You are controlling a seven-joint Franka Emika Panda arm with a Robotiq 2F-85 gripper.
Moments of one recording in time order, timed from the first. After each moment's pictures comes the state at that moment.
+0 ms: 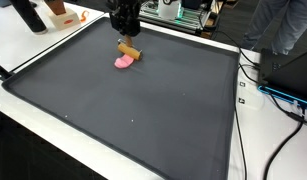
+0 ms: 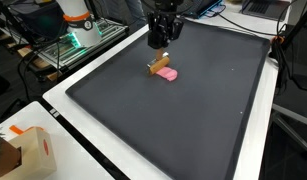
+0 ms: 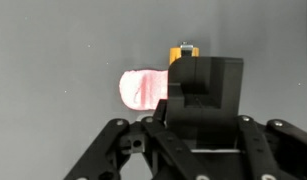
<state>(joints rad) 0.04 0.09 0.06 -2.27 -0.31 2.30 -1.16</state>
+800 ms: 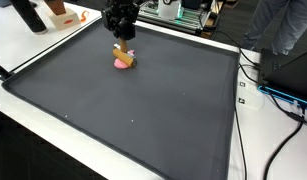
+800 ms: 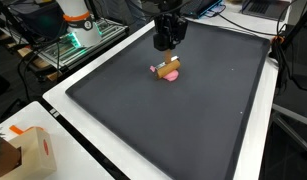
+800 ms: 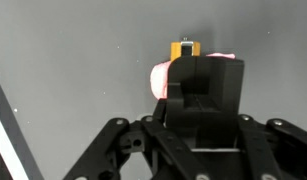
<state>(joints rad) 0.03 0.09 0.04 -2.29 -0.31 2.47 -0.99</state>
